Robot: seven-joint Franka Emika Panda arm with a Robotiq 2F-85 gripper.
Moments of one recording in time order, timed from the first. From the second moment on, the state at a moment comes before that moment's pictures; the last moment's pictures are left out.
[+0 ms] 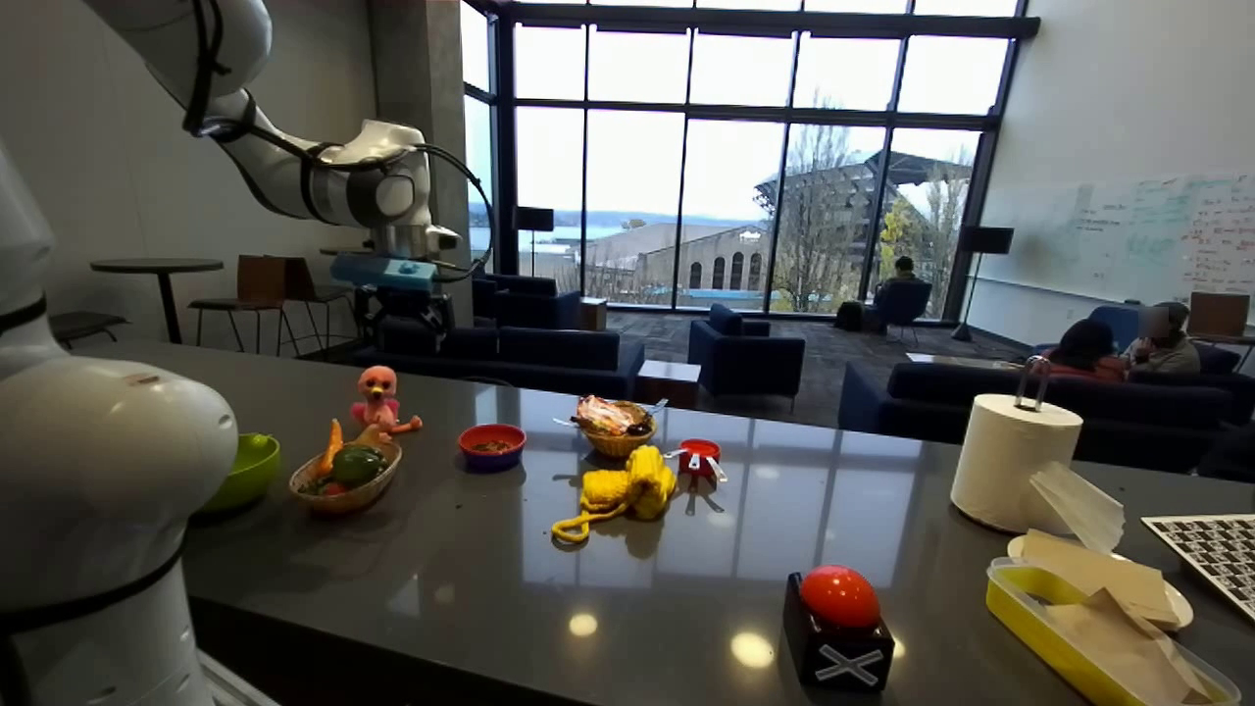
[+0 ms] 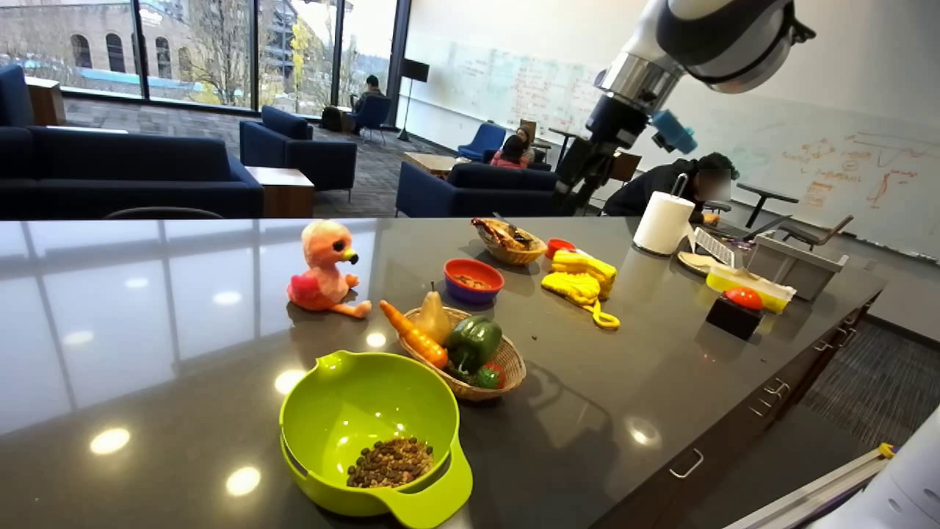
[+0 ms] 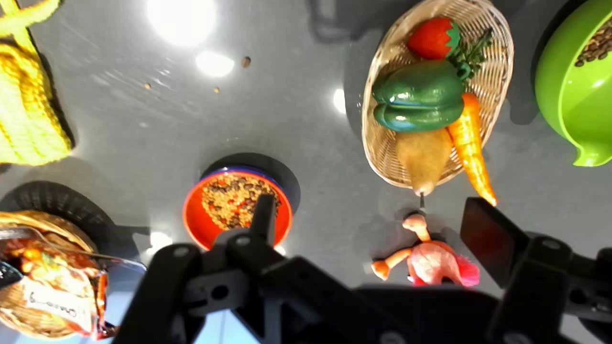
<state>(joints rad) 0.25 -0.24 0.07 -2.38 0.18 2.34 -0.25</state>
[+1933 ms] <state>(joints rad) 0.36 0.84 0.27 -1.13 0.13 2.16 -0.27</state>
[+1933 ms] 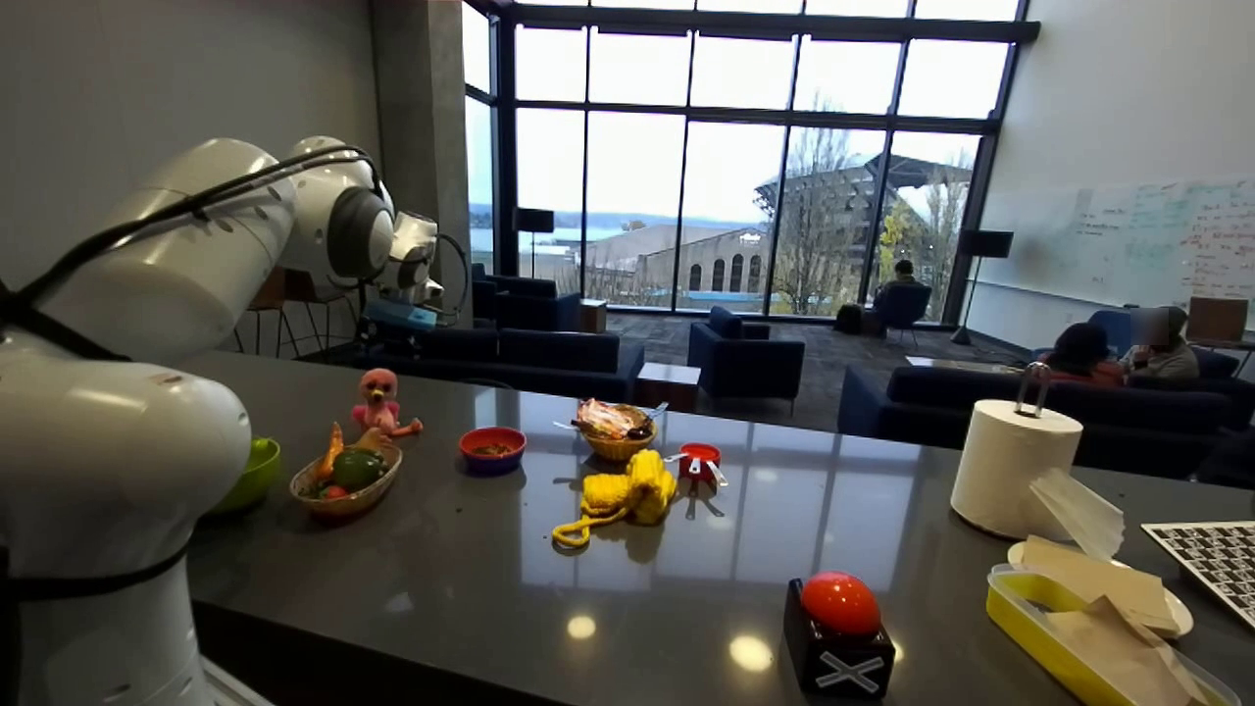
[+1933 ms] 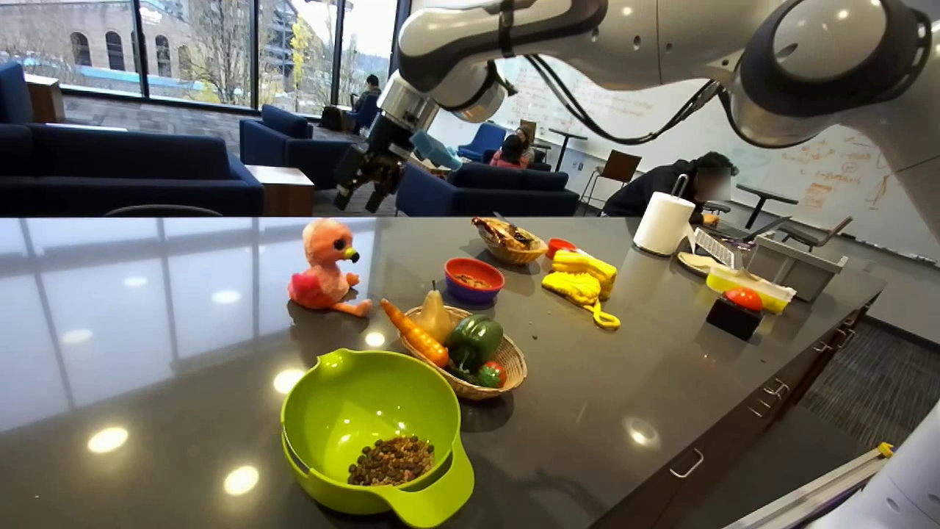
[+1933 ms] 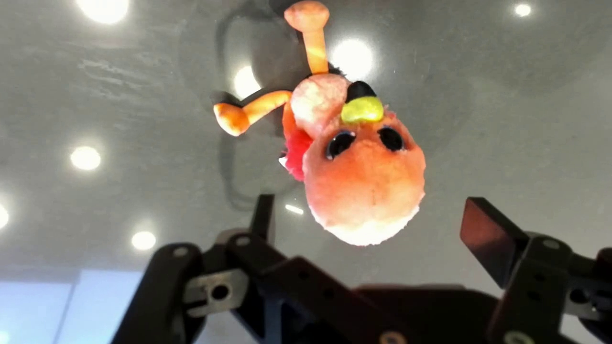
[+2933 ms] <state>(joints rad) 0.45 1.10 0.27 -0.74 0.13 1.91 -0.26</state>
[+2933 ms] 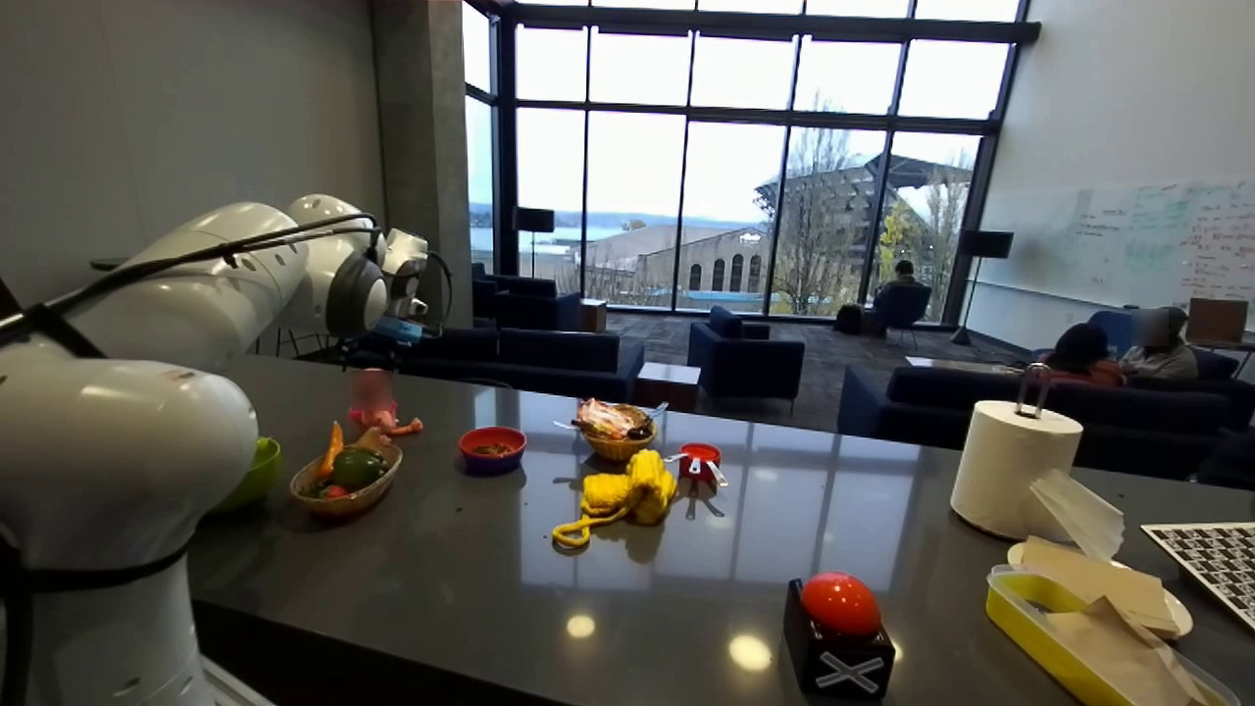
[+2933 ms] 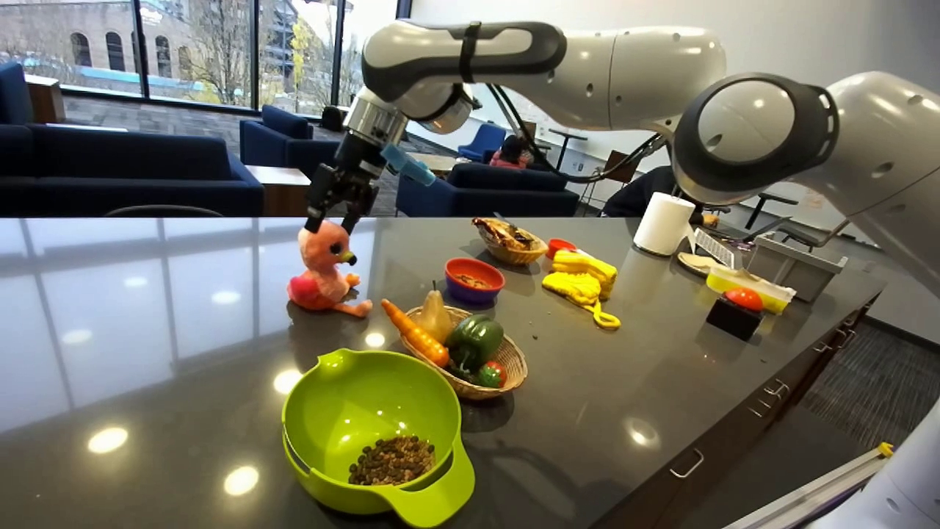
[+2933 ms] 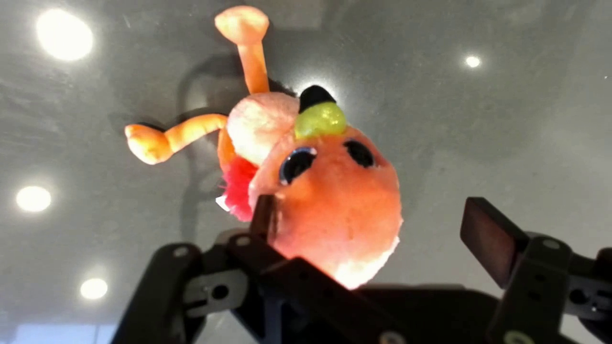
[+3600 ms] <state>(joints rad) 0.51 1.26 0.22 -0.52 0.06 1.92 -0.23</state>
